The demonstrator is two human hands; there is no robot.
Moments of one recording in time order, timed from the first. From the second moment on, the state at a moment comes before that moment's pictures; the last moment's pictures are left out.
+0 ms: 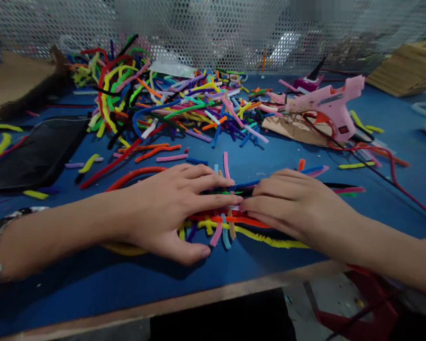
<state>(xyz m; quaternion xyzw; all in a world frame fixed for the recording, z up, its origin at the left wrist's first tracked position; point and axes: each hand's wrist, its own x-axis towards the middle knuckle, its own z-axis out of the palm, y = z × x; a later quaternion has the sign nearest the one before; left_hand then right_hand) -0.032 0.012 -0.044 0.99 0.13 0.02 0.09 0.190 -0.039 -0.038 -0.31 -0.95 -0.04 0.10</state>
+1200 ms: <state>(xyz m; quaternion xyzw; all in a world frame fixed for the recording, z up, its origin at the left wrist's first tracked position) -0.030 0.011 -0.044 0.99 0.11 0.02 0.09 0.183 -0.051 -0.041 -0.23 -0.96 -0.11 0.14</state>
